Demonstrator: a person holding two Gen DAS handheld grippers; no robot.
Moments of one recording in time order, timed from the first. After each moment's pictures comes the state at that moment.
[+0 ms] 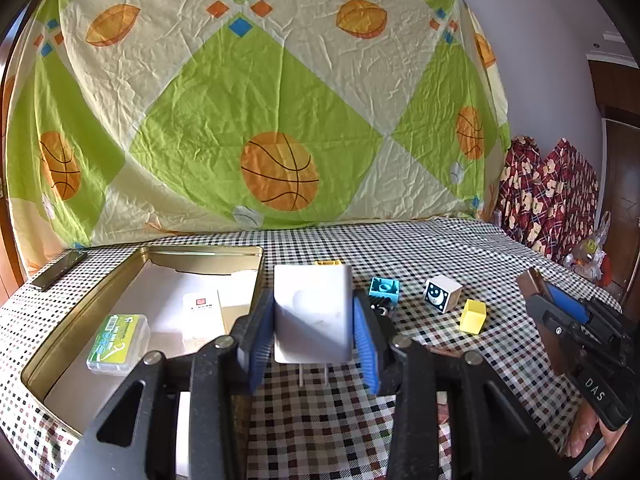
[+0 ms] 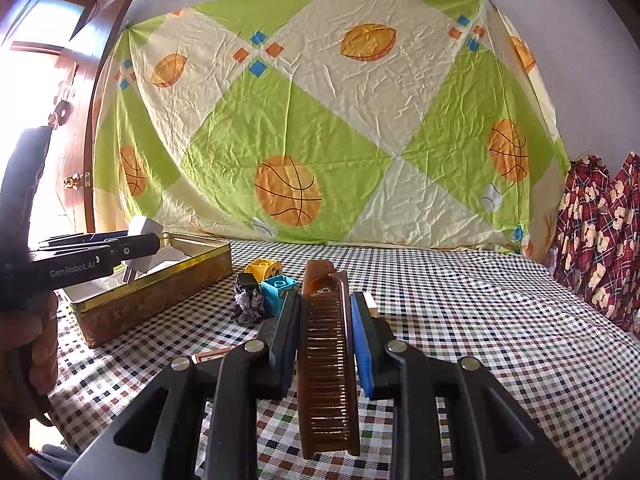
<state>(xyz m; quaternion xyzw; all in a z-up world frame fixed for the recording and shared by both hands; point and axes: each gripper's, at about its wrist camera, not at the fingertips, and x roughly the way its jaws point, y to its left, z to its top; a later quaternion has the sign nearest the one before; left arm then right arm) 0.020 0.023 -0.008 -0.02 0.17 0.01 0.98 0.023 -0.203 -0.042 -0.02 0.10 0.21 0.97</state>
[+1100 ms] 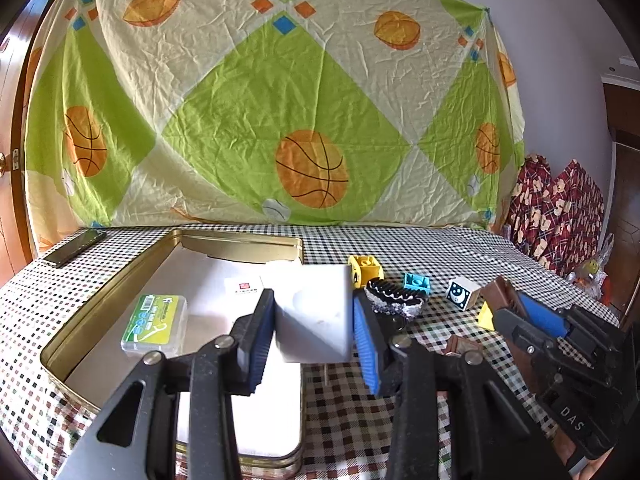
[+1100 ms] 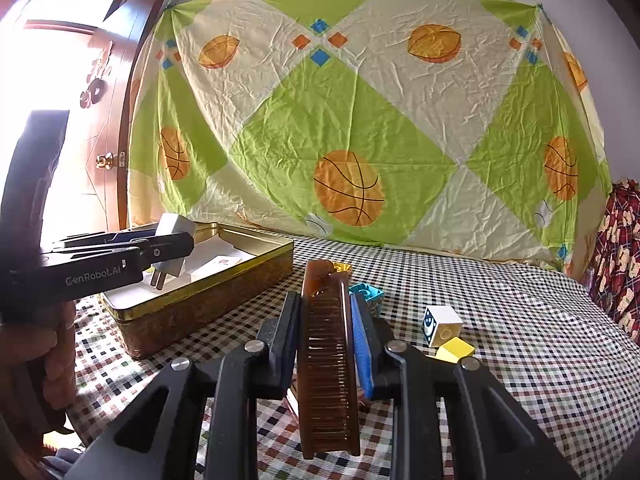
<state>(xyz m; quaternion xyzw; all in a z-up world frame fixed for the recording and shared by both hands) -0.002 0.066 -0.015 -0.06 0.17 0.02 0.98 0.011 -0.124 -0.035 -0.06 0.10 0.28 0.95</state>
